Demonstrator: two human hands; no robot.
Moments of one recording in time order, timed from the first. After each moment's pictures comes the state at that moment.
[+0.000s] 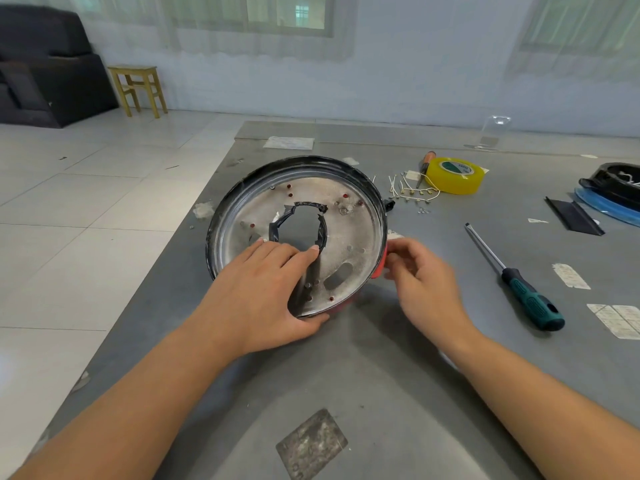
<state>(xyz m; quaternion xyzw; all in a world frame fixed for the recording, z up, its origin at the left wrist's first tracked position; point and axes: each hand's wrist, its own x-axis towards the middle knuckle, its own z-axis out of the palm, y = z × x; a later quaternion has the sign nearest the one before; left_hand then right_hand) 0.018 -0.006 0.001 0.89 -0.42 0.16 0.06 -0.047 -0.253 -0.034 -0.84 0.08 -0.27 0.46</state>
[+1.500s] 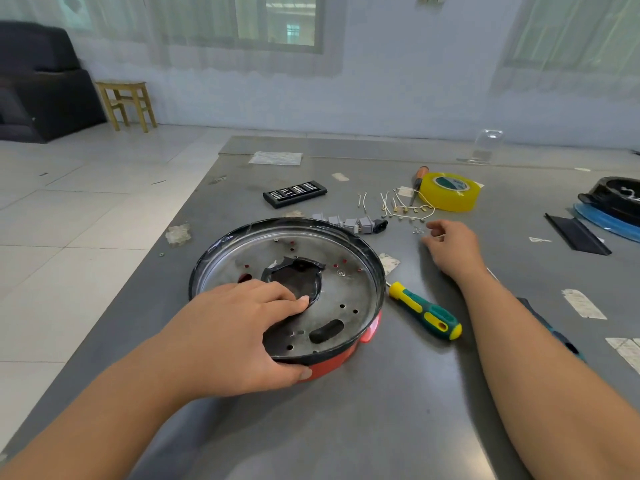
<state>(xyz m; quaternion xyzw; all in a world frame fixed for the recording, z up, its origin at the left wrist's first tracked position) 0.050 -0.013 0.001 0.88 -0.46 0.06 0.07 0.073 -0.421 -0.039 -0.90 0.28 -0.21 0.26</state>
